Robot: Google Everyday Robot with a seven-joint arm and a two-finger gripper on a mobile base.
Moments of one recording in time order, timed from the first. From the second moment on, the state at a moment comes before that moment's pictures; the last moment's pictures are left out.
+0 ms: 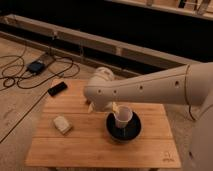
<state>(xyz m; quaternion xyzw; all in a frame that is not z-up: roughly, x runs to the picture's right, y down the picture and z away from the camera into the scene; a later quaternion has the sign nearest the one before) 0.003 0.125 0.723 -0.17 0.20 0.69 0.67</state>
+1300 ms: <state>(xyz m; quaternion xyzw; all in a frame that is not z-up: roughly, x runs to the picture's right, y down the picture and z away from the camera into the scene) 0.029 0.166 0.768 -0.18 0.20 0.69 0.67</state>
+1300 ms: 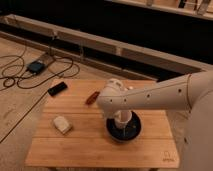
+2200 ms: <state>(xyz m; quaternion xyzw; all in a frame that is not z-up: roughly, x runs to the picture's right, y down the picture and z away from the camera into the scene) 0.017 0.134 0.737 -0.16 0.24 0.64 0.71</state>
